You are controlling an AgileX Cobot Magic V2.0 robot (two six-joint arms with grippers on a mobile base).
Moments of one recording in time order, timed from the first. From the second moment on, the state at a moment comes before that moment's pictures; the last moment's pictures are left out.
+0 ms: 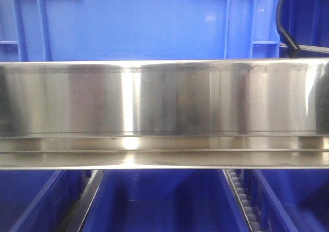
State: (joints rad) left arm -0.34 1.77 -2.05 0.22 1.23 -0.21; right arm 0.35 1.80 -2.10 -0.16 1.23 0.27
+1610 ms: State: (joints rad) left arm -0.30 1.88 -2.05 0.18 1.23 -0.24; right arm 0.29 1.92 -2.11 -0.09 1.24 0.29
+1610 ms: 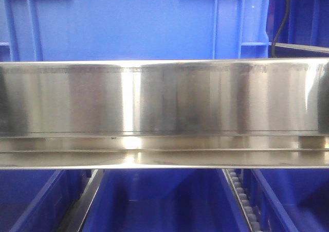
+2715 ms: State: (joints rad) left arm -0.30 1.73 -2.17 0.12 1.28 -0.27; right arm 0.30 1.71 -2.14 -0.06 1.27 0.30
